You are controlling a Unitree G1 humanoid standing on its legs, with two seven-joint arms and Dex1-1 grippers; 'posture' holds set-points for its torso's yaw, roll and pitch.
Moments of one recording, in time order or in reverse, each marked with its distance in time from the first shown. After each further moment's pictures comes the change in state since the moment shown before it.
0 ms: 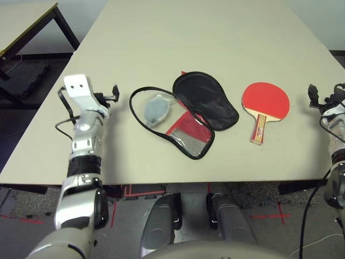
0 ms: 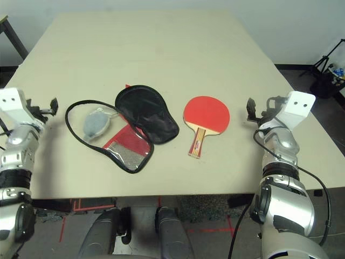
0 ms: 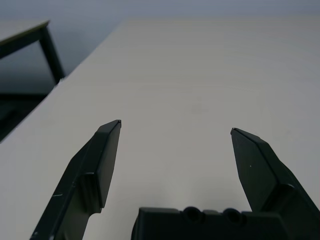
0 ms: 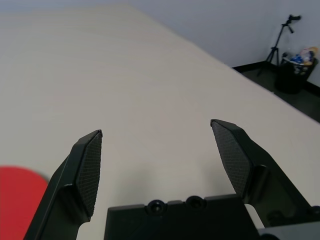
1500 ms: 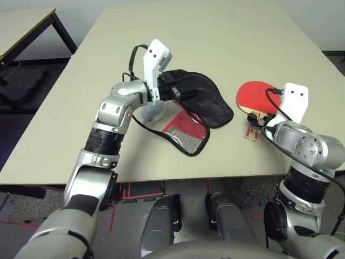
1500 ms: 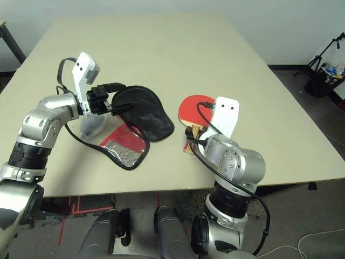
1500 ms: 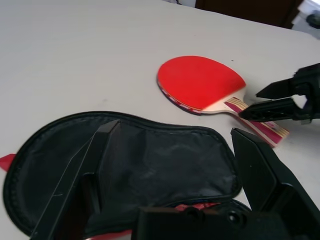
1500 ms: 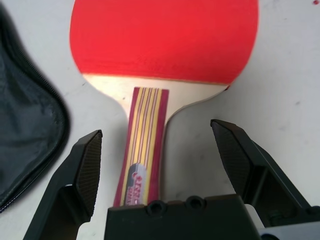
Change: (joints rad) left arm -0.076 -0.115 -0.427 -0.444 -0.106 0.414 -0.562; right arm 0.220 0.590 0.062 -1.401 -0.008 1.627 -0.457
